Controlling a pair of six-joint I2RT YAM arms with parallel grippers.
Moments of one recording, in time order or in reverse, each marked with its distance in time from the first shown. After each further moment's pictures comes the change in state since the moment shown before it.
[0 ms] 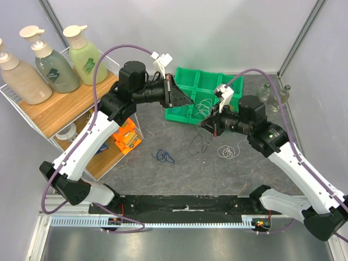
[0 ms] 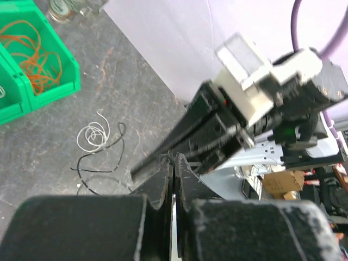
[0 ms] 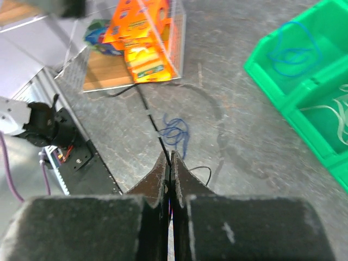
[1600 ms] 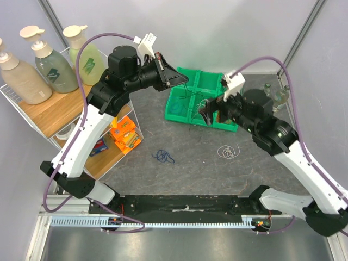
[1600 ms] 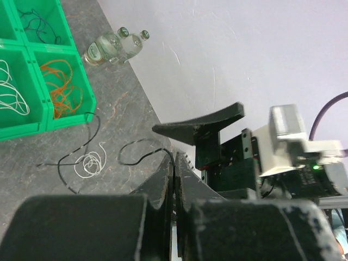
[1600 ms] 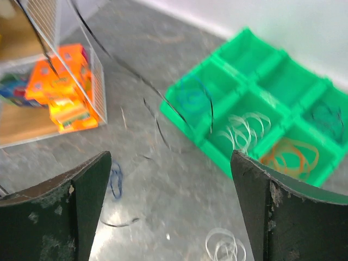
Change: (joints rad) left arm 0.014 0.085 0.296 -0.148 -0.251 -0.193; right arm 0.124 0.071 0.235 -0.011 0.426 -0.127
